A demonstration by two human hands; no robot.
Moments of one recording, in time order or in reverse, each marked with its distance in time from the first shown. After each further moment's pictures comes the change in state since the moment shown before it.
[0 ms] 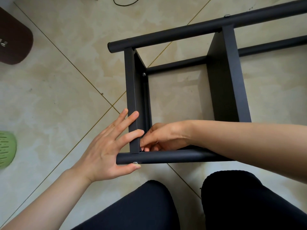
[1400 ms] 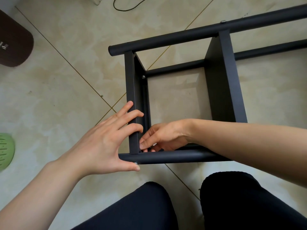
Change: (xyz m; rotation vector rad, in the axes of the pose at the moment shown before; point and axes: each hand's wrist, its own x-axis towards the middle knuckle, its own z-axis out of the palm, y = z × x) left_hand 0.028 0.017 -0.042 0.082 -0.216 -0.062; right_hand 0.000 0.003 -0.010 -0.013 -0.108 -0.046
